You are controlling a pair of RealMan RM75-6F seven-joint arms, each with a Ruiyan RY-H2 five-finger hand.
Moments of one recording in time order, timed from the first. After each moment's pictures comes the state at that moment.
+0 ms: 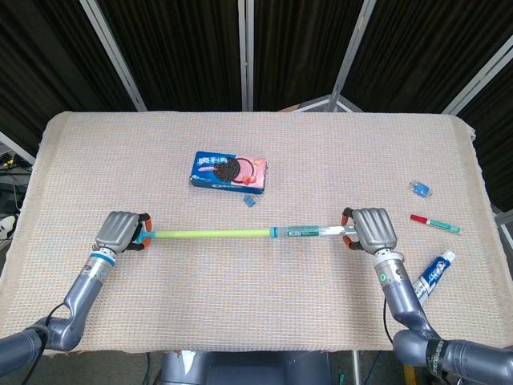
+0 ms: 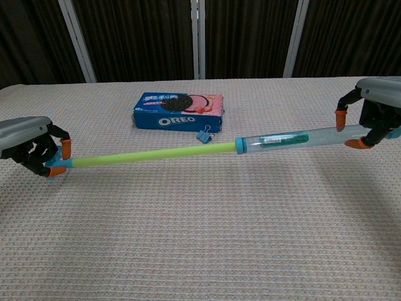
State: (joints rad) left arm -0.56 -1.56 -0.11 -1.19 1.23 0.94 0.07; right arm 0.63 -1.38 0.17 -1.63 -0.91 1.10 -0.48
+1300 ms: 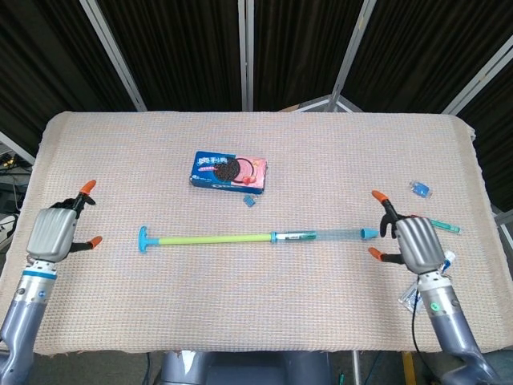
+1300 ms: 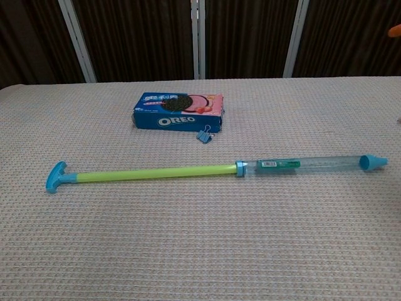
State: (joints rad) left arm -0.36 -1.22 -0.10 -1.59 1.33 1.33 0.12; right arm 0.38 -1.19 0.08 -1.64 -1.42 1.40 0.04
